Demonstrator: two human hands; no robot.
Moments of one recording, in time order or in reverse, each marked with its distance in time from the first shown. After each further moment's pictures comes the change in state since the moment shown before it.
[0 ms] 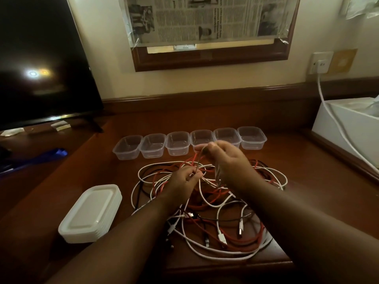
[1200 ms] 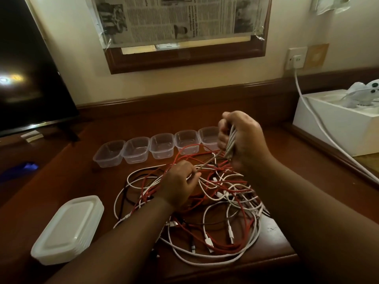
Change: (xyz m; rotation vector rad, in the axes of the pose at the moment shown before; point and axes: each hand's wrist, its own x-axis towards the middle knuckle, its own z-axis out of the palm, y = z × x) left_hand 0.018 0.008 0.022 0.404 0.102 0.443; right_hand 0.018 -0.031 -0.053 0.526 0.269 -0.020
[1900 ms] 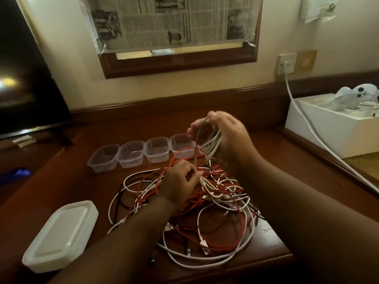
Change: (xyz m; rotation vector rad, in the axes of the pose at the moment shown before) left_hand 0.014 0.015 0.007 -0.088 0.077 -0.046; right_hand -0.006 -0.005 0.009 -0.015 -0.221 -0.012
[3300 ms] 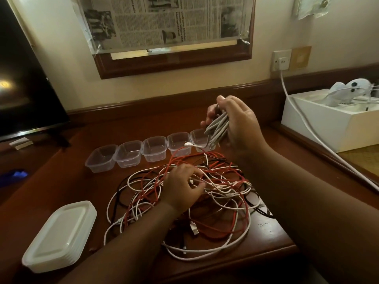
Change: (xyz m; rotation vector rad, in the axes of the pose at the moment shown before) left_hand -0.017 0.018 0.004 0.045 -0.106 -0.074; right_hand 0.003 -0.021 -0.008 0.141 0.139 -0.098
